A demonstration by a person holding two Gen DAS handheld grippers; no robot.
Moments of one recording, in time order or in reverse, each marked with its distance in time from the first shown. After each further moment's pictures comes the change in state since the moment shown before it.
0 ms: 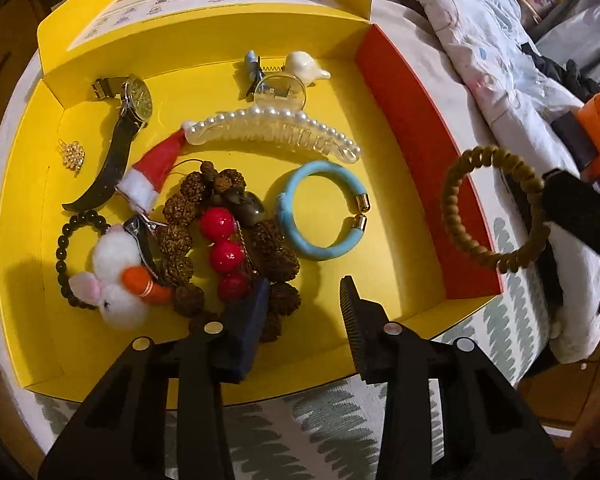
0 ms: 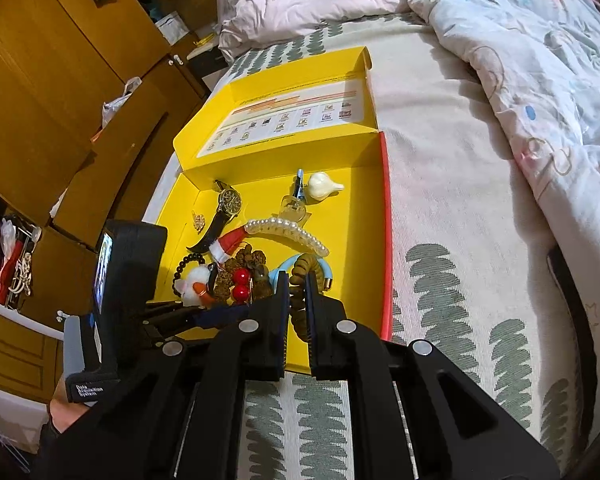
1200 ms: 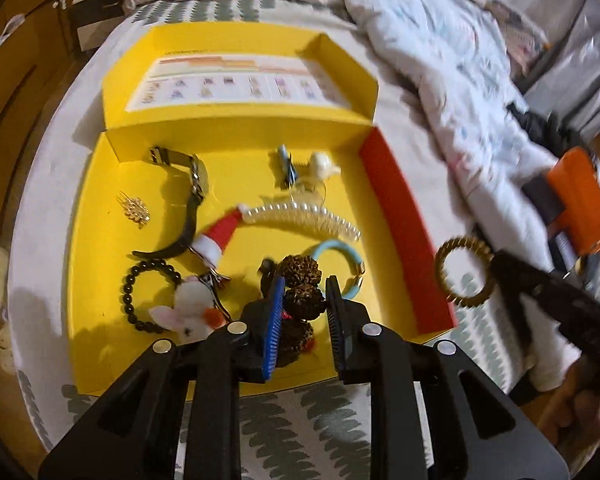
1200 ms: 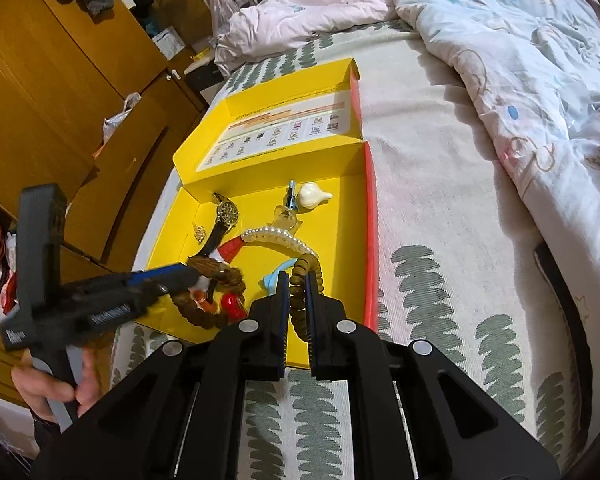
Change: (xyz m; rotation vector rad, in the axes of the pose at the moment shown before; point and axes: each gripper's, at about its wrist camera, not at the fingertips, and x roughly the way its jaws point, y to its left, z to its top) left arm -0.073 0.029 0.012 -0.063 -0.216 -0.054; right arm -0.023 -0.015 -0.003 0.037 -0.044 0.021
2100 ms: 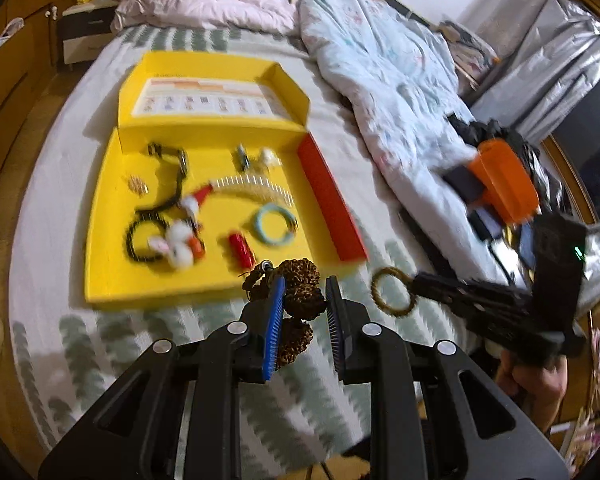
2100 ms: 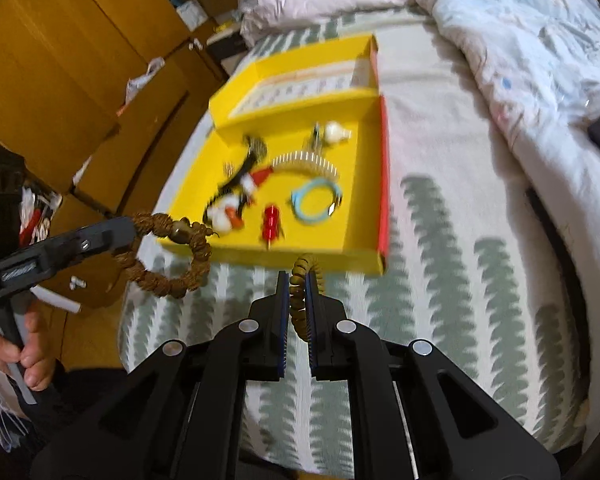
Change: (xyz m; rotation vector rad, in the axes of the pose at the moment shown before) left arm -0.100 -0.017 -0.079 0.044 -0.069 -0.143; right arm -0.048 0.026 -0.080 -0.079 0.115 0.020
